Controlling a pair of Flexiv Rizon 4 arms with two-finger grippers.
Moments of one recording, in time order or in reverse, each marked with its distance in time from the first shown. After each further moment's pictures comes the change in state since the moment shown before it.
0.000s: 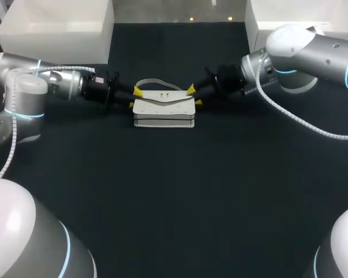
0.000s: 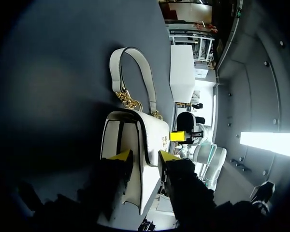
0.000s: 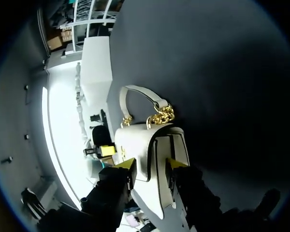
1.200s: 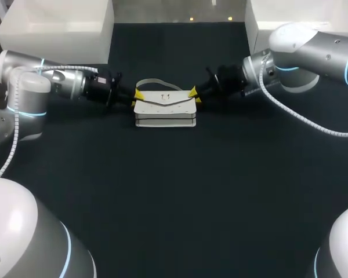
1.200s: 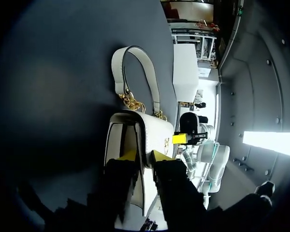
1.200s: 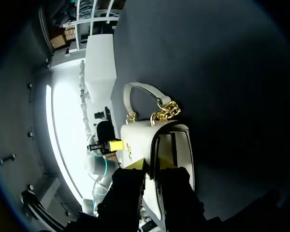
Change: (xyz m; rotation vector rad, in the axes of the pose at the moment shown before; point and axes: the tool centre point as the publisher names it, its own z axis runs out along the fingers) left arm -0.004 -0.002 0.006 -0.006 -0.026 0.010; right arm 0.001 -0.003 -0.001 0.021 0.036 -0.008
